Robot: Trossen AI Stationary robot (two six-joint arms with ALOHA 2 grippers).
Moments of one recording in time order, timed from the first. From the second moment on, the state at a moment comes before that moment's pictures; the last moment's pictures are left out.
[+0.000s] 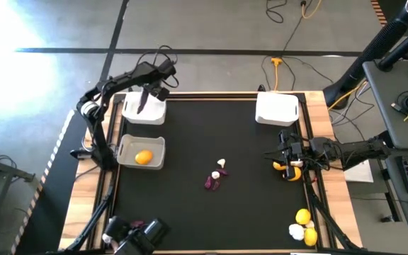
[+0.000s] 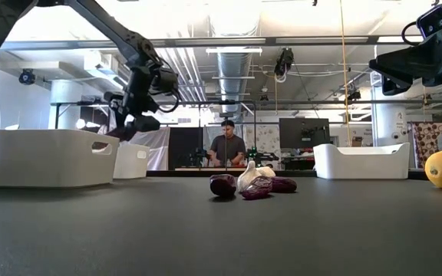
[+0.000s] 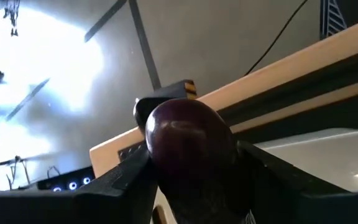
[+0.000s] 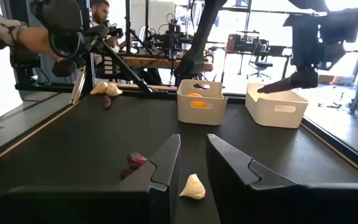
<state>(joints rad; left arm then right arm) 0.85 1.86 1.48 -1.03 -0.67 -0.20 0.11 0.05 0.01 0.03 0.05 -0.06</state>
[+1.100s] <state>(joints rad) 0.78 1.82 1.37 -1.01 -0.52 0.15 0.11 0.05 0.01 0.03 0.06 -0.10</state>
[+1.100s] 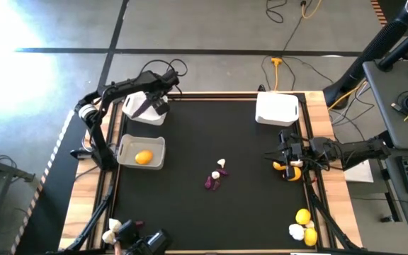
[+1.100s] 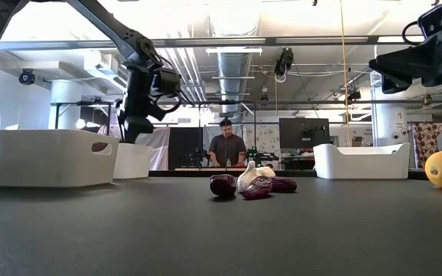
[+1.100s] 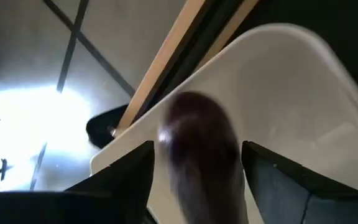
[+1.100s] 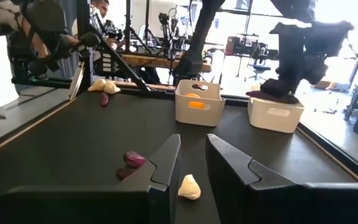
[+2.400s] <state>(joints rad) -0.23 1.67 1.10 -0.49 -0.30 -0.37 0.11 0.05 0.01 0.04 0.08 -0.05</state>
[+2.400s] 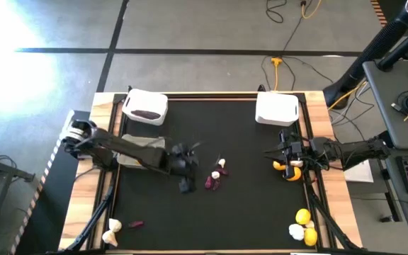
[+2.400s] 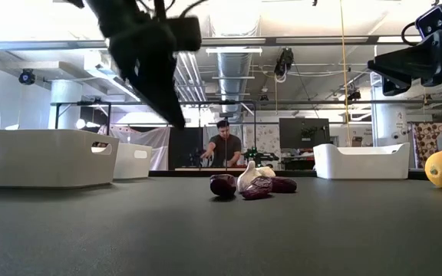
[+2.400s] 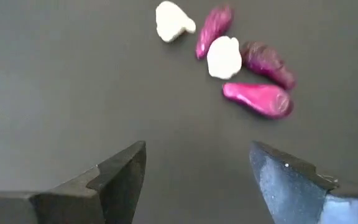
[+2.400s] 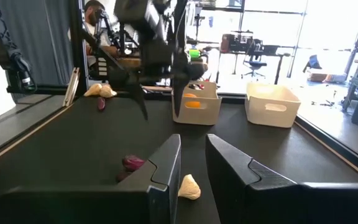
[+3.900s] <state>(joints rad) -0.36 2.04 1.21 -0.26 -0.49 -0.79 0.11 0.05 0.01 0.03 0.08 -0.05</state>
